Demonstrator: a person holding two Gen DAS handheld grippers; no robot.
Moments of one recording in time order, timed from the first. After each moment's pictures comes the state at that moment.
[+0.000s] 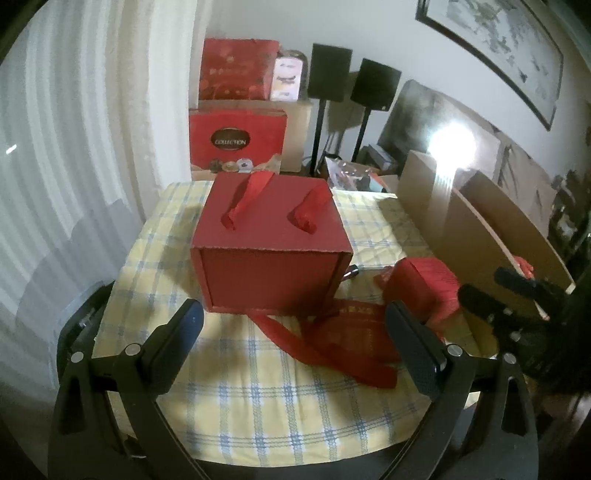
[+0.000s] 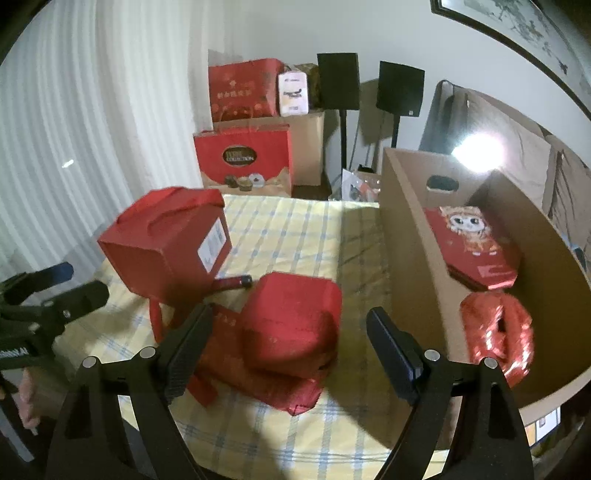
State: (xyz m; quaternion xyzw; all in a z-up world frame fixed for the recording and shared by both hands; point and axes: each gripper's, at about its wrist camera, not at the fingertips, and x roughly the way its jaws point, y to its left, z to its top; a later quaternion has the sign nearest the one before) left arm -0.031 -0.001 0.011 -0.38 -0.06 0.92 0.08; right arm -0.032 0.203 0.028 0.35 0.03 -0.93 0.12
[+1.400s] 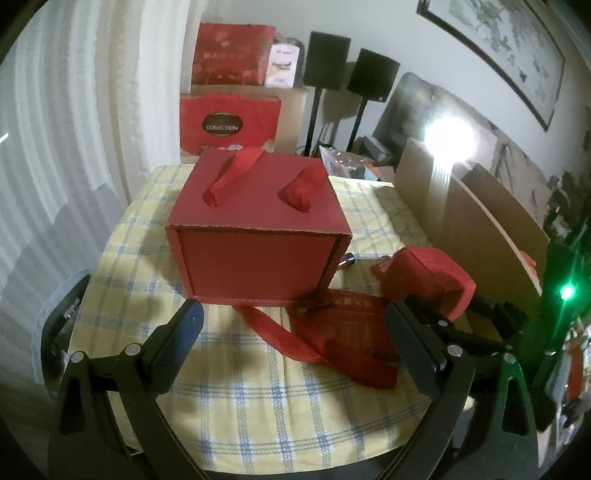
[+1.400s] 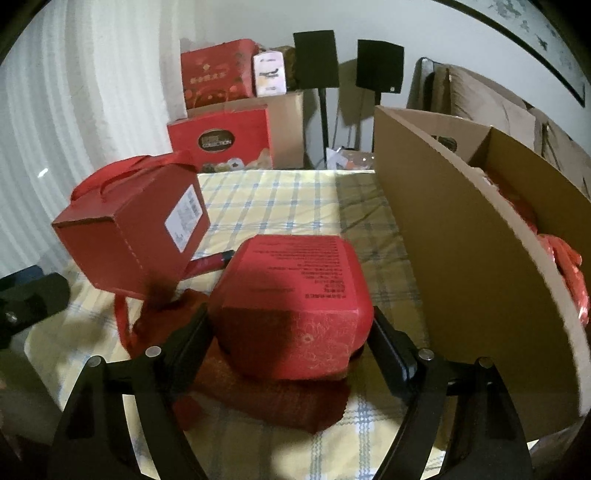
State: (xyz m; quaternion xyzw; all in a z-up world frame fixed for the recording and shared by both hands) left arm -0.043 0.005 -0.008 -0.40 -0.07 0.91 0.09; right arm -0.051 0.194 -0.024 0.37 0.01 -0.93 0.08
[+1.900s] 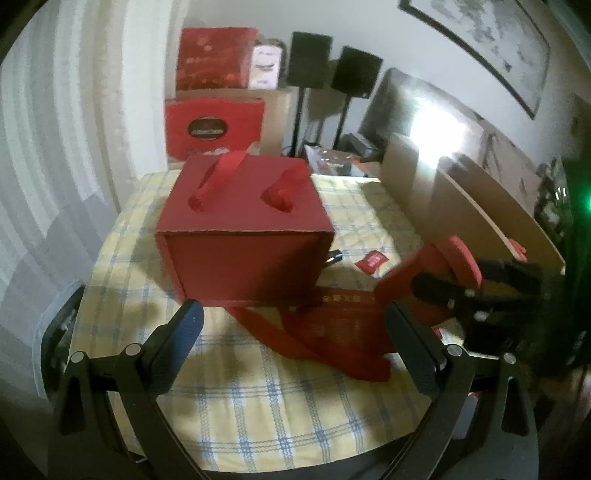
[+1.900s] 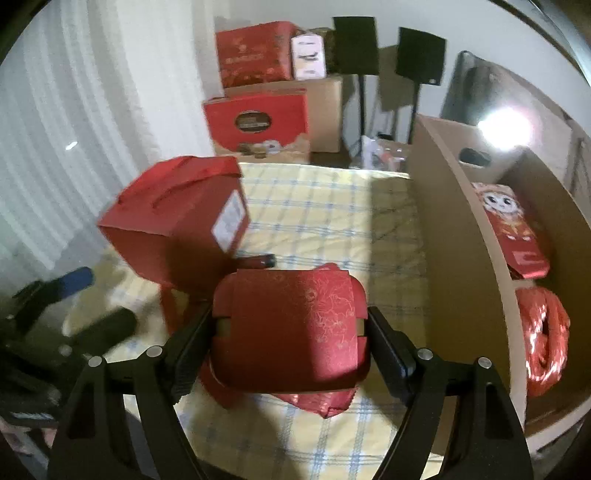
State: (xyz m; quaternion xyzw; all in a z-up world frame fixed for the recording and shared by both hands) left arm -0.038 0.008 -0.003 -0.39 -0.05 0.91 0.13; right arm -0.060 0.185 0.020 0.42 0.03 -0.89 0.15
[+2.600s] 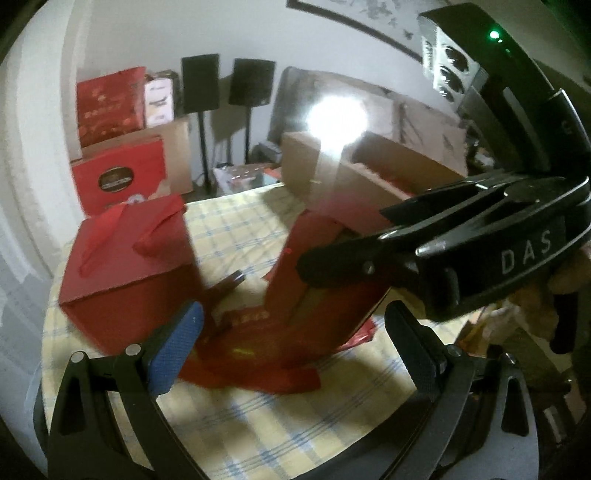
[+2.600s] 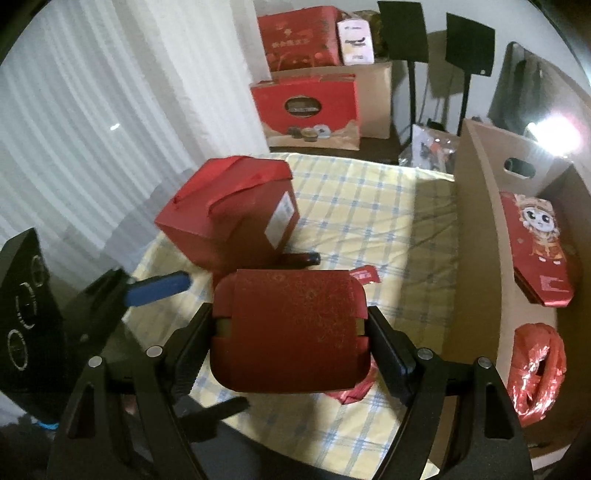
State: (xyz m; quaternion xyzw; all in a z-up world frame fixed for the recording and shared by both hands) left arm -0.026 0.070 0.011 -0.34 0.03 0.90 0.29; right arm -0.069 0.186 0.053 0.47 0.02 -0.85 0.25
